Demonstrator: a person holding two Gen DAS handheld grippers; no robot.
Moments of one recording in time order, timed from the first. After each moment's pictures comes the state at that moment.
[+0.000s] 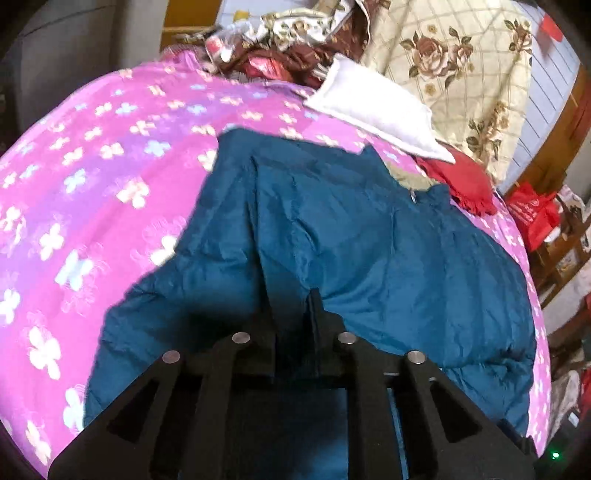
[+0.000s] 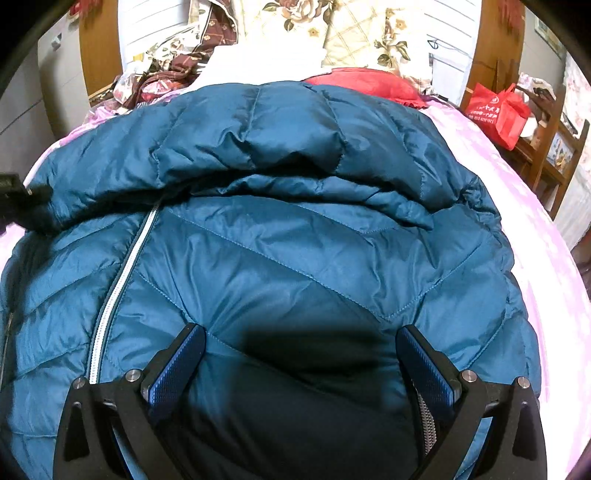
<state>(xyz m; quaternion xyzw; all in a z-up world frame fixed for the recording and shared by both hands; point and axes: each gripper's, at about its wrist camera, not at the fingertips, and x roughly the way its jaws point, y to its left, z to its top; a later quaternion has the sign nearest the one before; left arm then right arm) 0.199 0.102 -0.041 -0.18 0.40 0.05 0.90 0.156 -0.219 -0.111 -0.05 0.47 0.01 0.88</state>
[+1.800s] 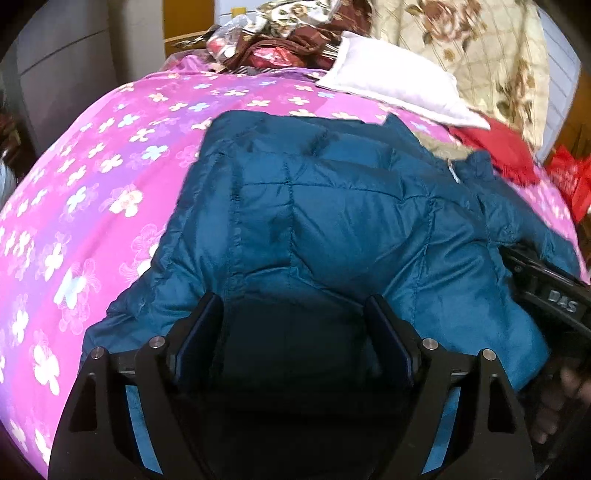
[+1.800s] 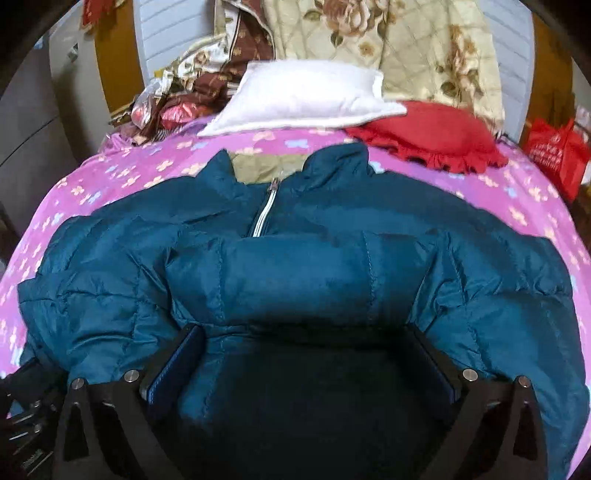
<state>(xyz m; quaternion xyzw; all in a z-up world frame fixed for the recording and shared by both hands) 0.240 0.075 -0.078 -0.11 0.44 0.11 0.89 0.348 -0.157 -0.089 -0.05 0.46 0.09 0.88</state>
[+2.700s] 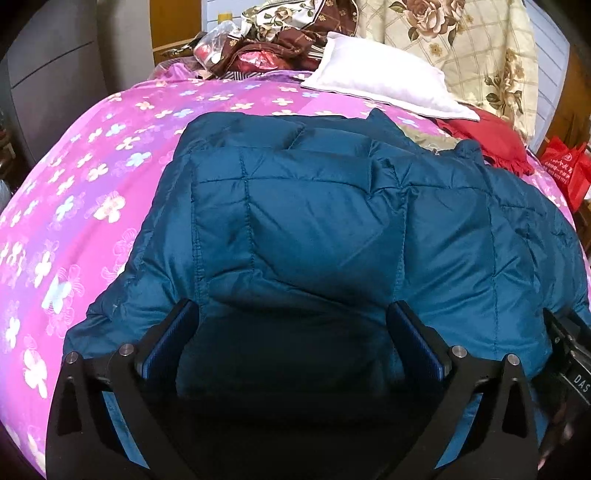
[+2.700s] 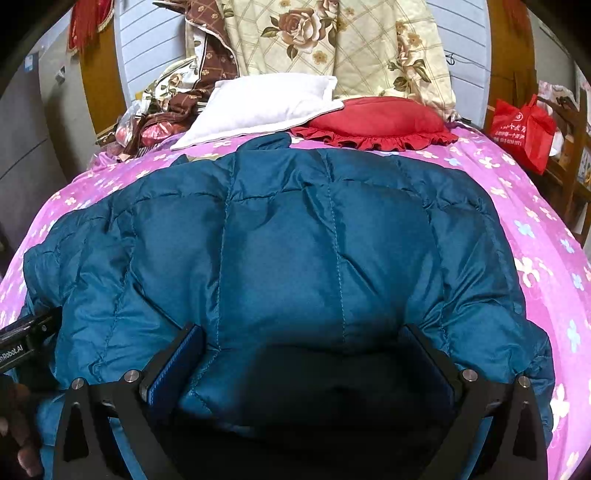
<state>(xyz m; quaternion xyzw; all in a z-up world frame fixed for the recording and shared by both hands) 0.245 0.055 -0.088 -0.08 0.43 0.10 0.90 0.289 -0.236 -0.103 -0.01 0.42 0.04 0.91</state>
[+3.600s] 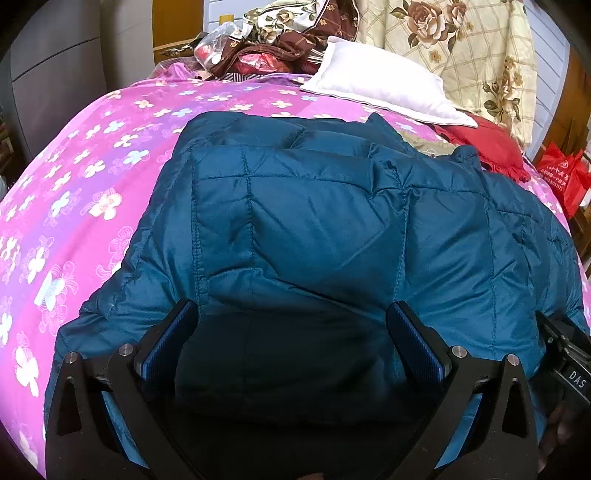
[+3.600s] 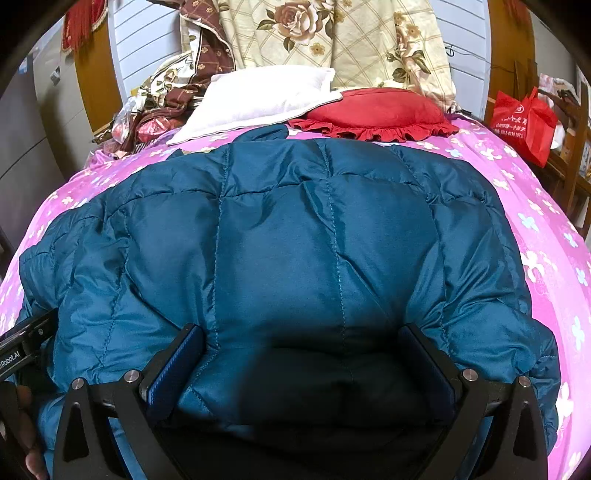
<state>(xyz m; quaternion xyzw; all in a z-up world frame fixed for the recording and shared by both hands) 0.245 0.059 -0.090 -0.10 0.42 0.09 0.90 0.295 -0.238 -0.108 -0.01 0.43 0.04 0.90</state>
